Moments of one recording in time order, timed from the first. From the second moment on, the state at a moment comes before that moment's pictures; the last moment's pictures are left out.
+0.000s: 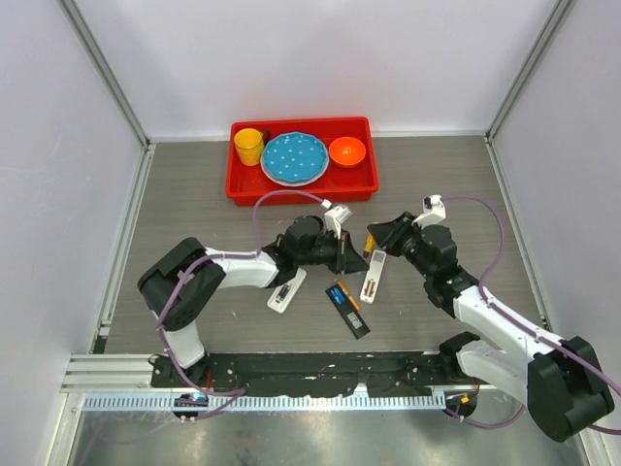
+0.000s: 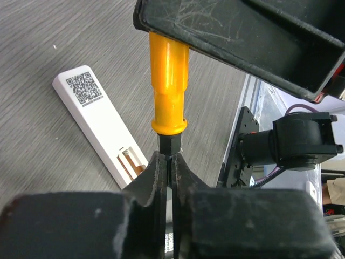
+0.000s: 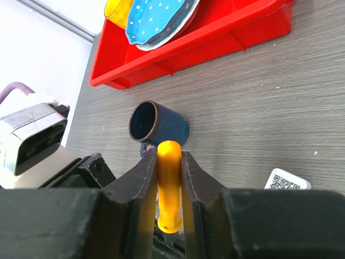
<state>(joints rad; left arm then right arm) -0.85 1.76 0.86 0.60 0.47 -0.65 0.43 0.99 0.41 0.35 -0.03 0.77</state>
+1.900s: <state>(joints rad) -0.72 1.48 0.95 -0.05 0.64 -0.31 0.31 1.19 0.60 0.39 -0.73 0.84</state>
